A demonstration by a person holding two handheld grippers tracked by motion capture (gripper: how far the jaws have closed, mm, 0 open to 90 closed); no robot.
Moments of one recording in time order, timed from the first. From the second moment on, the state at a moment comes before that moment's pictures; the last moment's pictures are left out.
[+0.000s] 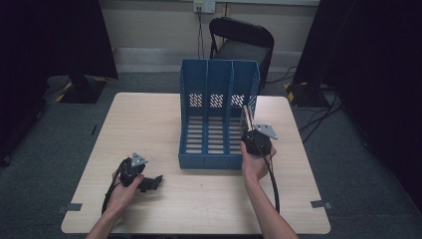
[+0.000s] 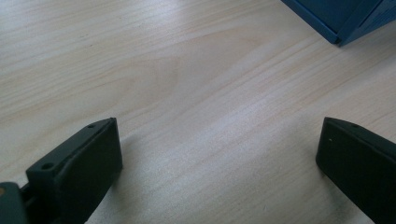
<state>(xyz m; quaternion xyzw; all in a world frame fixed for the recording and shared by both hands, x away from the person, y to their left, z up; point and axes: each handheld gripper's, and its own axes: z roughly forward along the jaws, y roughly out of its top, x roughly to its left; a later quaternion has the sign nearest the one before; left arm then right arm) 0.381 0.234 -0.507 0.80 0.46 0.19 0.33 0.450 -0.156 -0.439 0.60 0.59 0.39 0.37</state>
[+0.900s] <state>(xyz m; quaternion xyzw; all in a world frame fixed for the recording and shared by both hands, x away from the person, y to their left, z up) 0.380 0.232 -0.507 0.79 0.47 0.19 0.34 0.440 -0.168 -0.426 0.53 0.65 0.45 0.30</state>
